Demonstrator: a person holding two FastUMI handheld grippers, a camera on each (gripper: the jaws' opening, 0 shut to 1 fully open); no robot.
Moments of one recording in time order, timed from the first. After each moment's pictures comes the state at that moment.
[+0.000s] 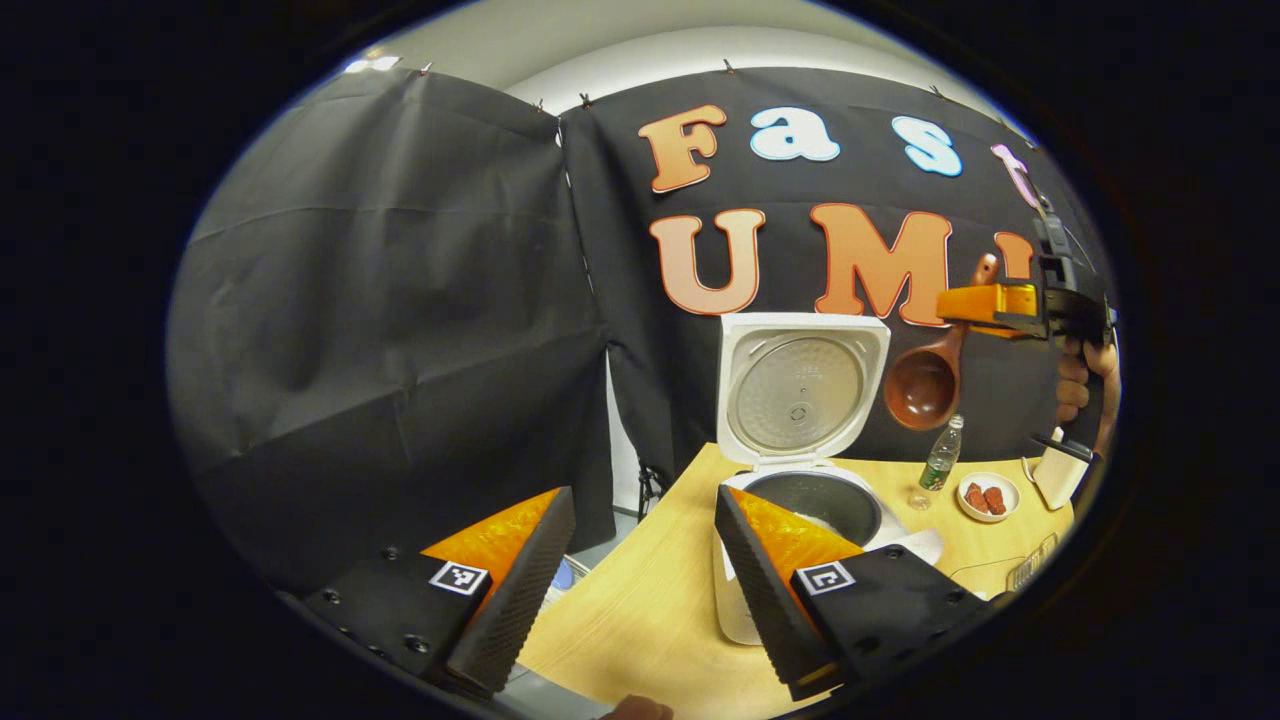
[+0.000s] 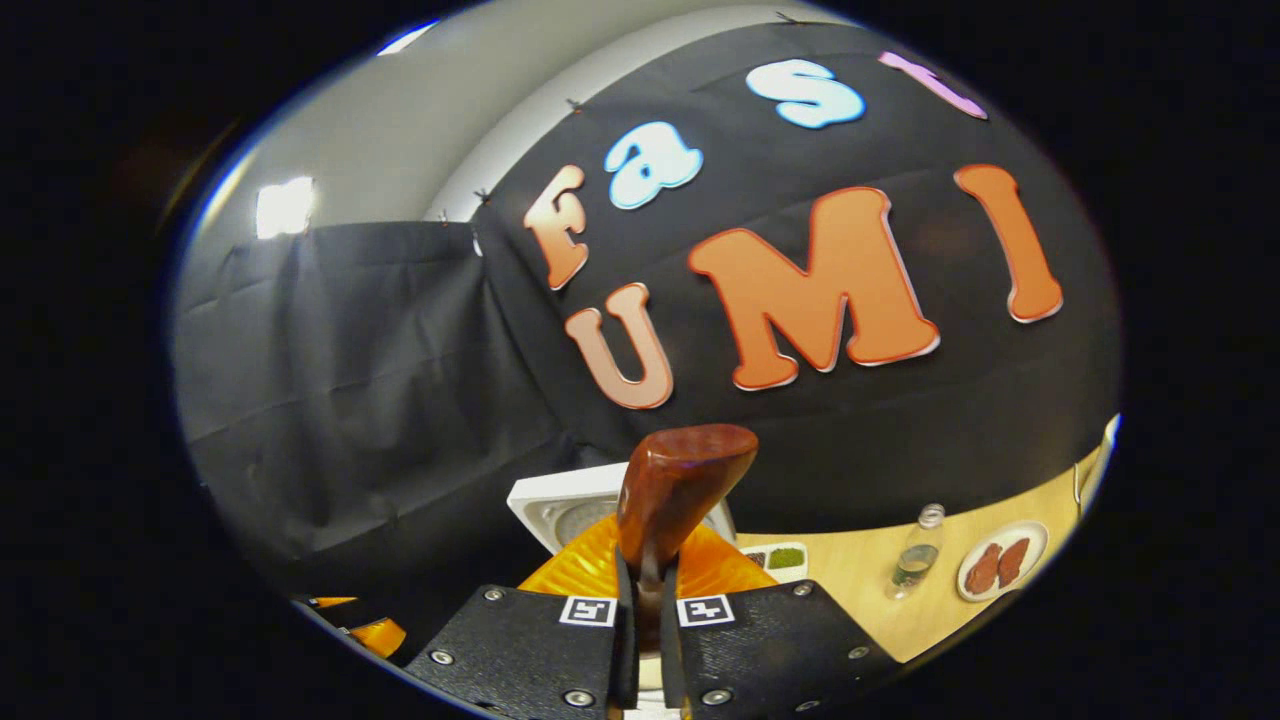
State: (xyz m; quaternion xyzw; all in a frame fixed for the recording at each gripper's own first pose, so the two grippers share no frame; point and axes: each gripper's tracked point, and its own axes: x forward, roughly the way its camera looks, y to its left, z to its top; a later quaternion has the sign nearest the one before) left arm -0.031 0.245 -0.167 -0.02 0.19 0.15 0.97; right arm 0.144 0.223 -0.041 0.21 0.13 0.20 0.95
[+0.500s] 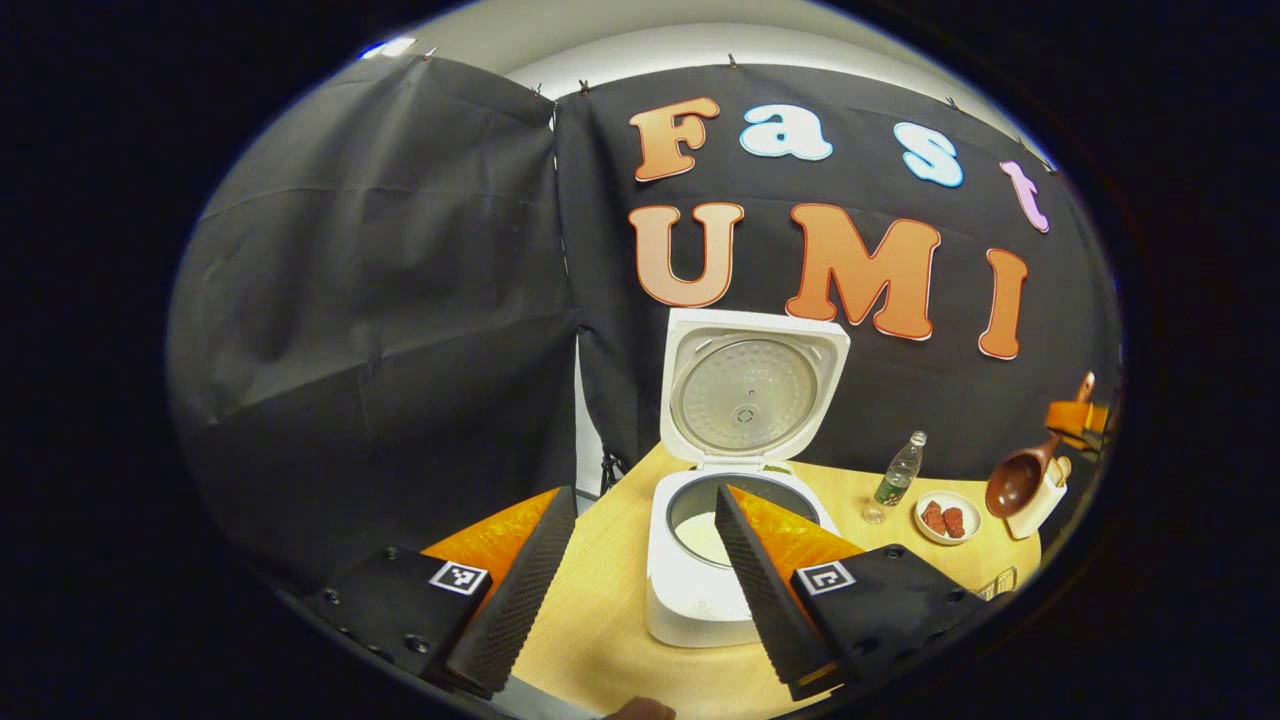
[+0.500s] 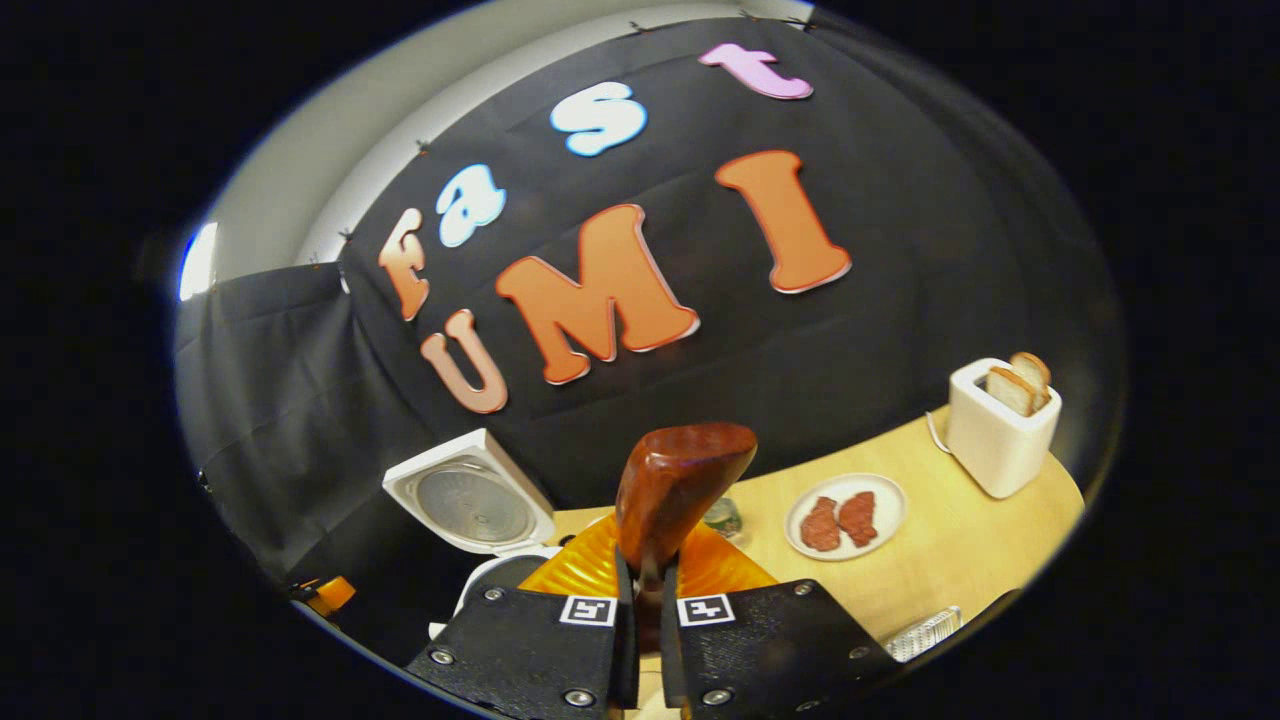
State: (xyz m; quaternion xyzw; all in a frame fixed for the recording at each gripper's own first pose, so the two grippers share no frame) left arm -0.011 0.188 -0.162 -0.06 0.21 0.13 0.97; right arm 0.055 0.002 -0.121 0.26 0.18 0.01 0.95
